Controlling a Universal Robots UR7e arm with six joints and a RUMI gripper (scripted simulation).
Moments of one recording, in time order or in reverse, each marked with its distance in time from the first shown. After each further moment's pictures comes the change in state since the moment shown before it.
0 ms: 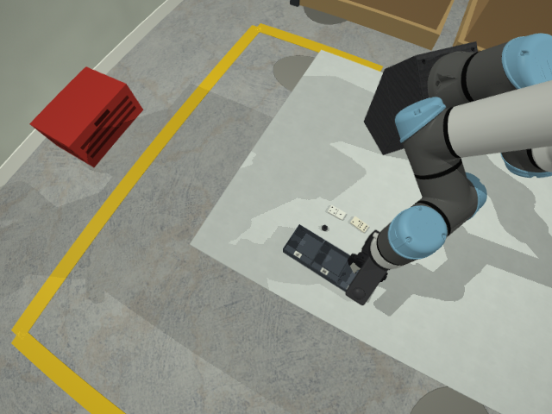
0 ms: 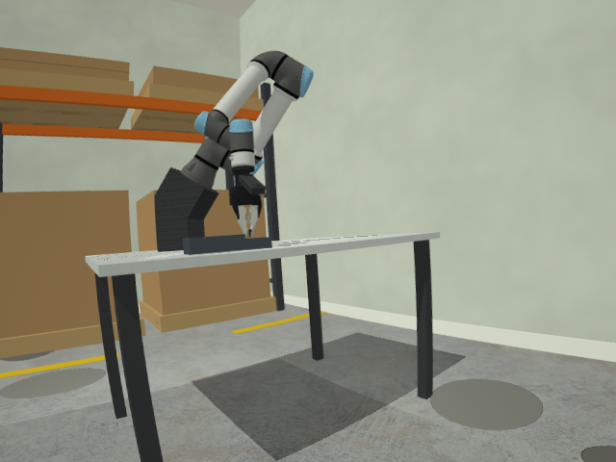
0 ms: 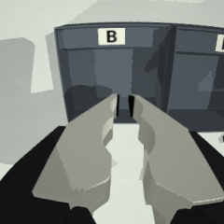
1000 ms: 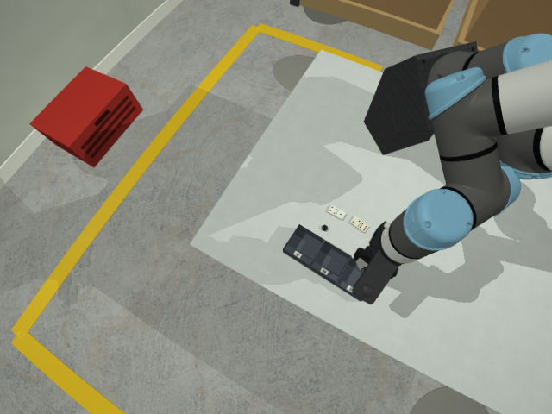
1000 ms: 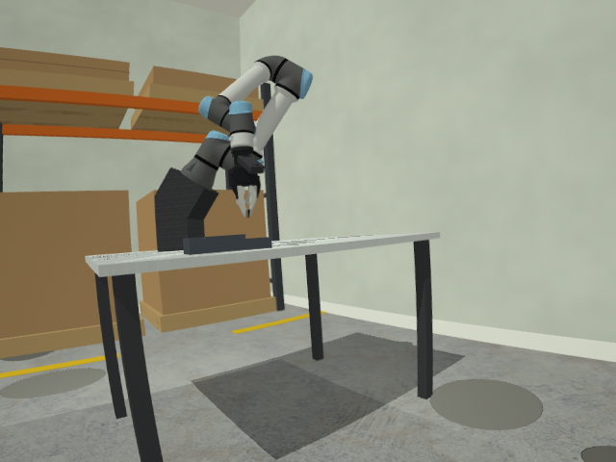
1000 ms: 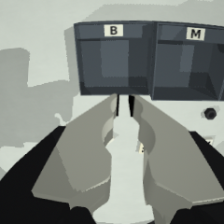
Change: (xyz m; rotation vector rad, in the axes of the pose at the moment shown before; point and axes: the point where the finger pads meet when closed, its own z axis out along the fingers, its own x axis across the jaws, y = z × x) arm 0.000 0.000 -0.062 0.002 0.001 0.000
